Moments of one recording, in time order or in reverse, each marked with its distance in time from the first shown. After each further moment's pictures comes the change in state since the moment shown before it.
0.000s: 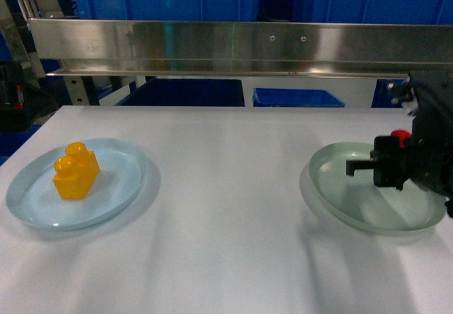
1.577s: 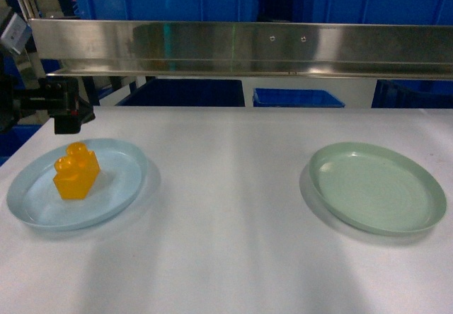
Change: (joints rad) left arm -0.054 0.247 0.200 -0.034 -0.045 -0.002; right arm -0.014 -0.770 -0.274 -0.159 -0.068 -0.057
